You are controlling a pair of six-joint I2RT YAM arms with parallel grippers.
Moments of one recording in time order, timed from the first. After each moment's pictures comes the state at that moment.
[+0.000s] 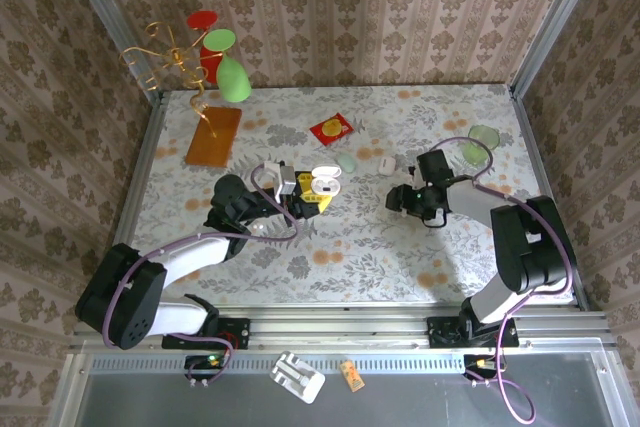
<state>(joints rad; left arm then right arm) -0.58 1.30 0.49 0.98 0.89 -0.16 0.20 1.61 0.81 -0.34 -0.29 0.45</state>
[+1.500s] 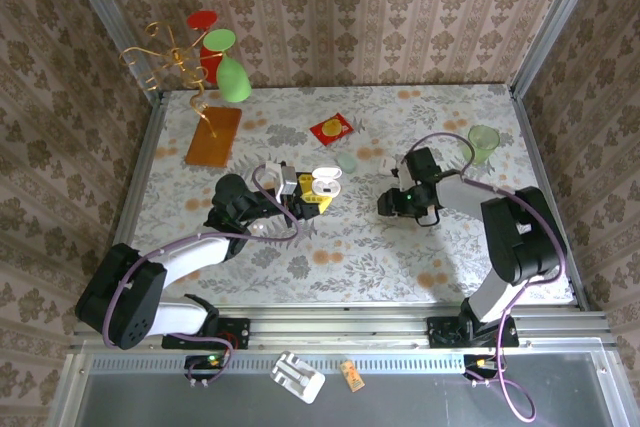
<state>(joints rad) -0.58 1.30 0.49 0.96 0.89 -0.16 0.27 1.65 0.86 -0.40 -0.33 0.29</state>
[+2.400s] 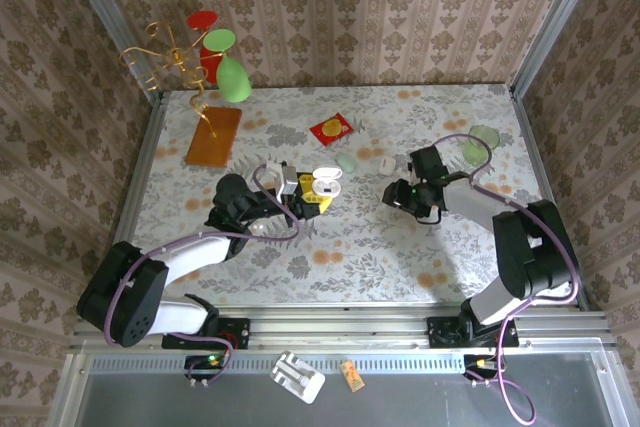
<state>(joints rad) -0.58 1.32 0.49 0.96 0.89 -0.16 0.26 1.59 0.86 -0.37 -0.24 0.64</state>
